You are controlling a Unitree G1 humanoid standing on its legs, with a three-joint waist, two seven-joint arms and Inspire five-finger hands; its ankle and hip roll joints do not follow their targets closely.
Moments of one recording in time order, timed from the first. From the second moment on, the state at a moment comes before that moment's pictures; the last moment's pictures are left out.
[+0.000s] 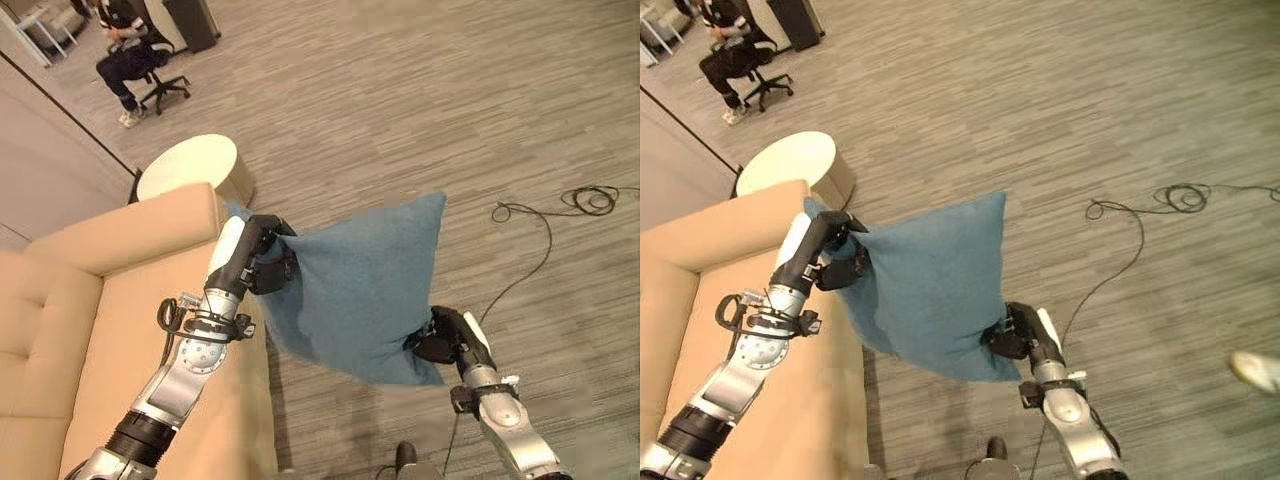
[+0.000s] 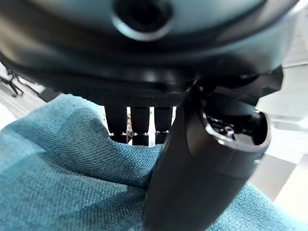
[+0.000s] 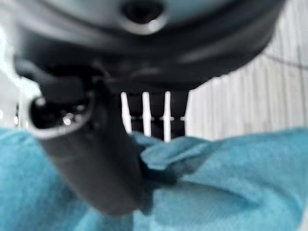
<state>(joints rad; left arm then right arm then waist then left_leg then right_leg) -0.22 0.56 -0.29 0.03 0.09 -0.20 0.26 0.02 -0.46 0.20 0.29 0.20 -0.15 -0.14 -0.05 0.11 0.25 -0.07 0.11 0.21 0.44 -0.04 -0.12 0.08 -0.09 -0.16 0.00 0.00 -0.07</state>
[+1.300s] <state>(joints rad) 0.01 0.36 -0.04 0.33 -0.17 -0.10 0.25 -0.18 -0.54 0.35 0.22 -0.12 -0.03 -0.03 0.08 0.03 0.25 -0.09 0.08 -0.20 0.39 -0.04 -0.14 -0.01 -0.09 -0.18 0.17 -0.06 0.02</state>
